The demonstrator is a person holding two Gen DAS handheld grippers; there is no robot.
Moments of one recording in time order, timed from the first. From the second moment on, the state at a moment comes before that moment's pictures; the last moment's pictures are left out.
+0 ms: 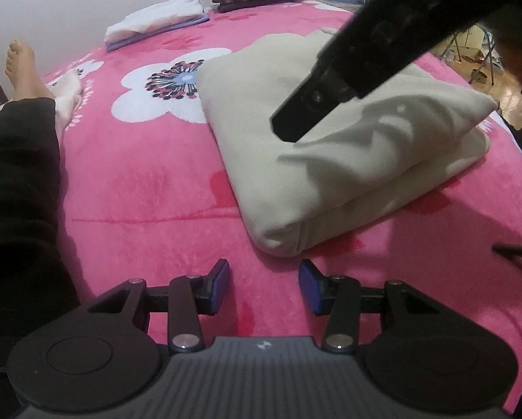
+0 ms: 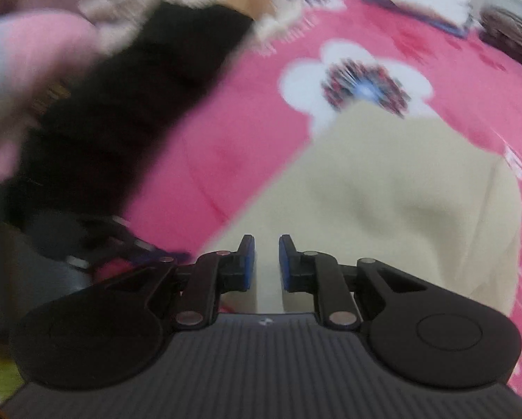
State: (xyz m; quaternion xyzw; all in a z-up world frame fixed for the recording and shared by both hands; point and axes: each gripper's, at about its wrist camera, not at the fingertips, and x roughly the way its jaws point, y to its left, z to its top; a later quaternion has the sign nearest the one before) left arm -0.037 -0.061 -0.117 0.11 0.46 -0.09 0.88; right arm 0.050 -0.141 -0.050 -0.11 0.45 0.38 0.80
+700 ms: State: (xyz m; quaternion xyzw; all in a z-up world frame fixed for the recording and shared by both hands) left arm -0.039 -0.047 -0.107 0.09 0.44 -0.07 0.89; right arm 0.015 -0.128 -0.080 -0.15 0.45 0.34 0.81
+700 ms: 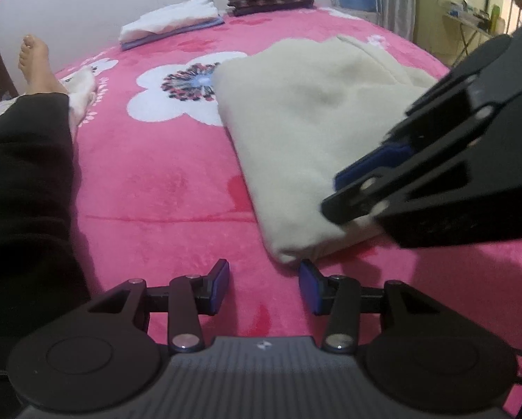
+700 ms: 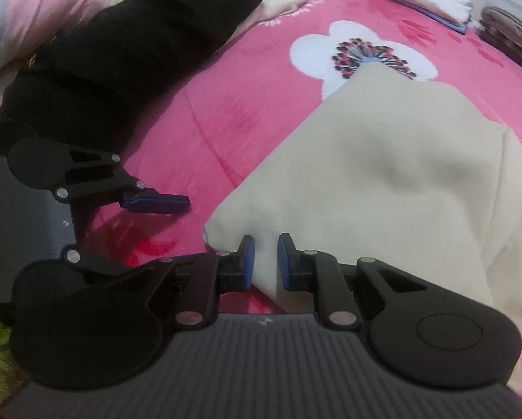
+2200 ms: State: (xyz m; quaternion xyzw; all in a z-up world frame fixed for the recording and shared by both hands) left arm -0.022 -0.040 -0.111 0.02 0.41 -0.13 0.90; right arm 0.068 -0.134 -0.091 -0.13 0.46 0.29 0.83
